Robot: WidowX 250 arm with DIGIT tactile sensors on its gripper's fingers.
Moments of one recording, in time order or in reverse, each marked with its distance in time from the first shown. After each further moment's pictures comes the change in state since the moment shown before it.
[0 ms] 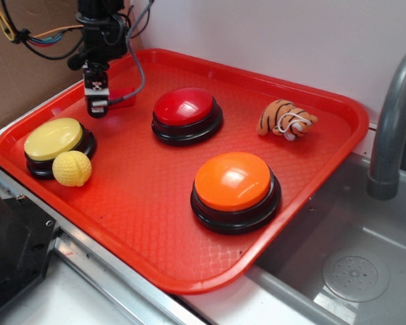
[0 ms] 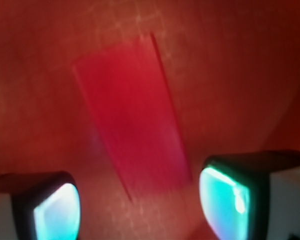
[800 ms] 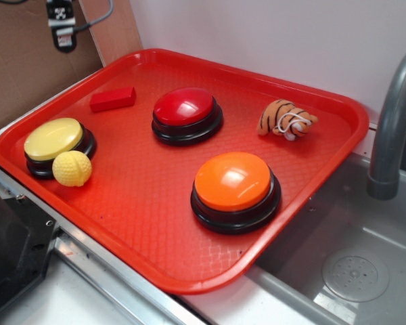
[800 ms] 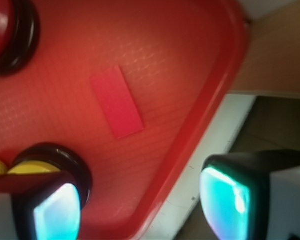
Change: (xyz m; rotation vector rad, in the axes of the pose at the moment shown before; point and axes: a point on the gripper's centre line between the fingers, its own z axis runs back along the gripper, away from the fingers) arm -0.044 0.023 0.072 -0.074 -0.132 0.012
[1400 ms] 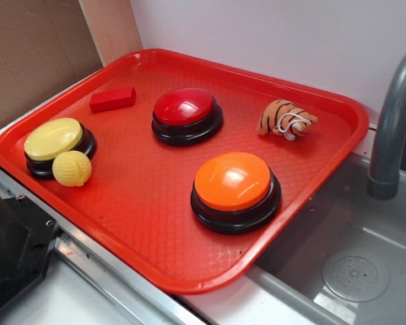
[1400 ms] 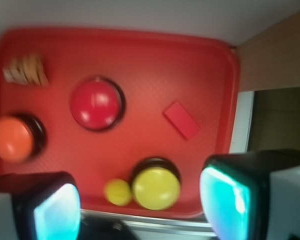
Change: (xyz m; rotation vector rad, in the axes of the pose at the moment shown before) arm 0.034 -0.048 0.100 -0.023 -0.049 0.313
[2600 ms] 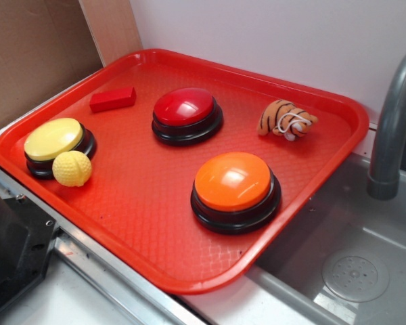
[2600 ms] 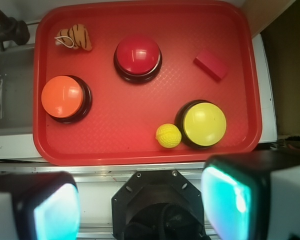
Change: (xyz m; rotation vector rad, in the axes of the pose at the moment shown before) arm -0.120 -0.133 0.032 -0.047 -0.221 0.203
